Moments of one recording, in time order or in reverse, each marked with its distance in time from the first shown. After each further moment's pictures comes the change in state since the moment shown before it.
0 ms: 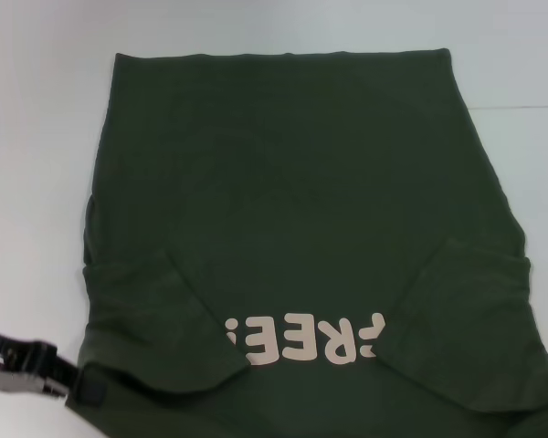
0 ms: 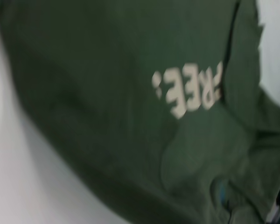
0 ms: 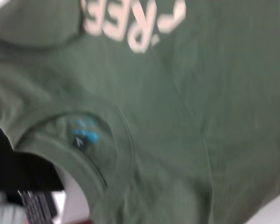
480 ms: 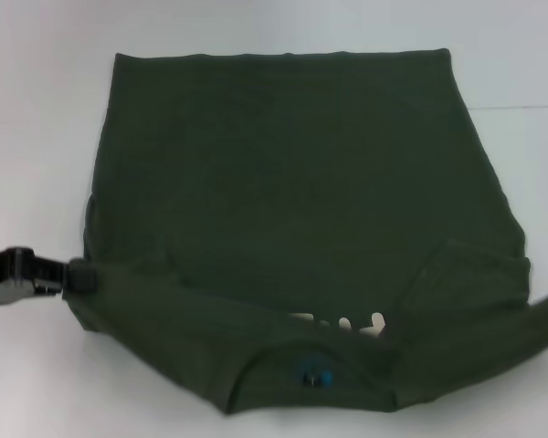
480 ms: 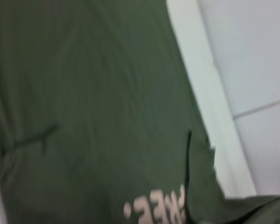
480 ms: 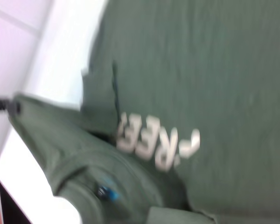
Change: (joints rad) left arm 0.026 0.022 -0.232 -0.002 -0.153 -0.084 0.085; right arm -0.017 -0.037 0.264 0.000 0.108 0.021 -0.054
